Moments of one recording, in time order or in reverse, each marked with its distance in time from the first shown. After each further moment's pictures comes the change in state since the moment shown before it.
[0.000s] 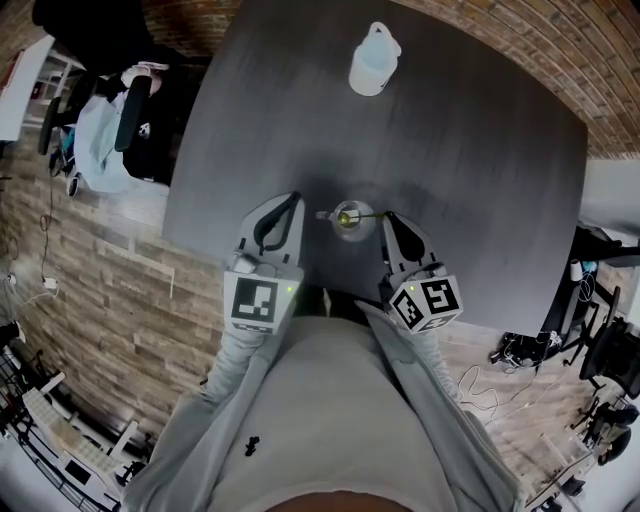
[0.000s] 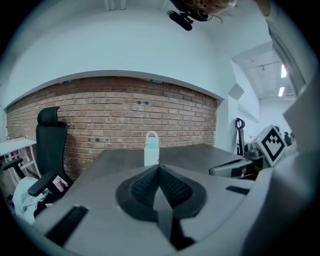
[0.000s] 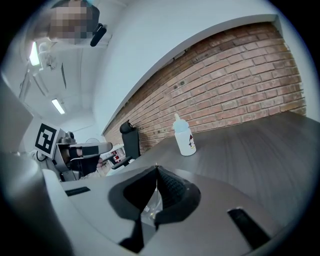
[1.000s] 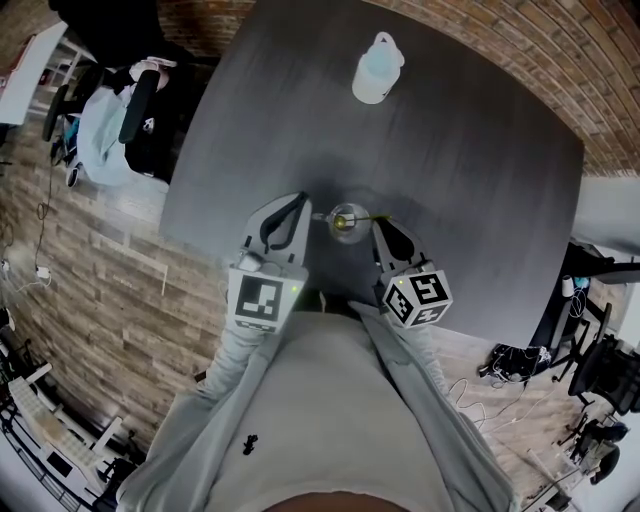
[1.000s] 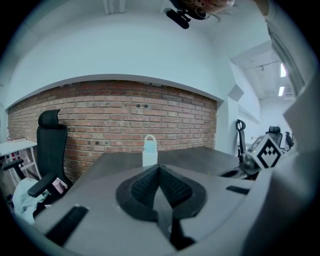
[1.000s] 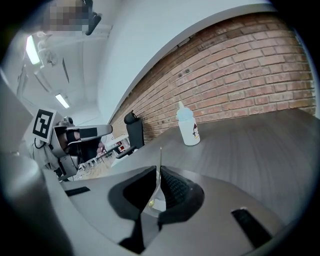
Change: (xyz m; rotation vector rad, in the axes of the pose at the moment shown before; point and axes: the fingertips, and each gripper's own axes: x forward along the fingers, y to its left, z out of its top) left arm 0.001 -0.013 0.010 0.035 -0.039 0.001; right arm 0.009 -0.003 -0.026 -0.025 0.116 0.056
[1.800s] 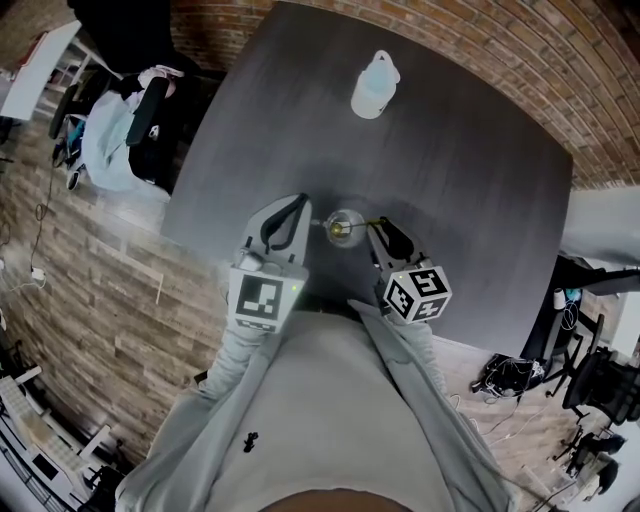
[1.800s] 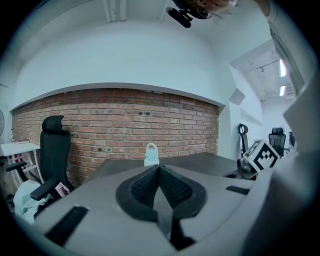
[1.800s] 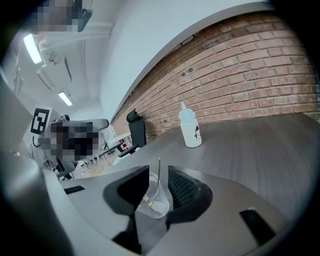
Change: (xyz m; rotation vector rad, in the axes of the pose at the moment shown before) left arm -0.013 -0.001 0.023 -0.003 -0.067 0.037; right arm -0.004 -0.001 0.010 -0.025 0.028 0.026
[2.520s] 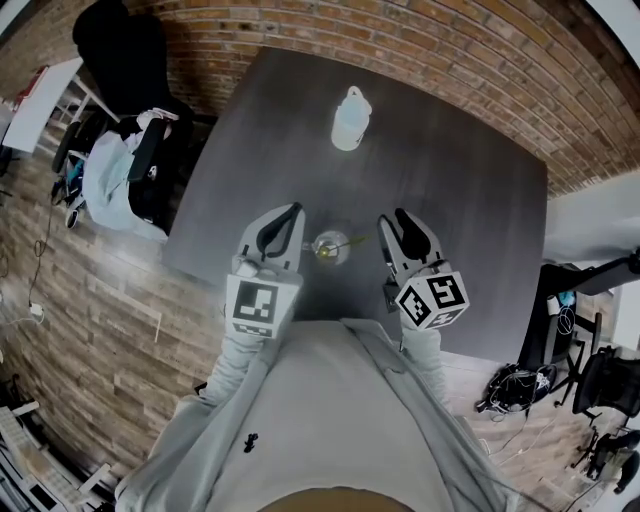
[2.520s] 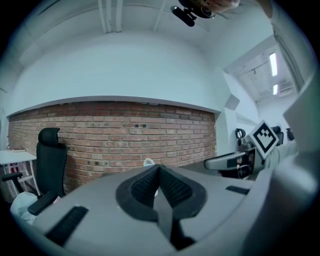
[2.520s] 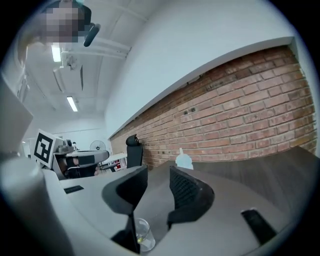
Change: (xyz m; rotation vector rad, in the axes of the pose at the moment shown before) left arm -0.001 -0.005 0.048 0.050 -0.105 -0.014; right arm -0.053 -0.001 0.119 -0.122 -0.304 -0.049
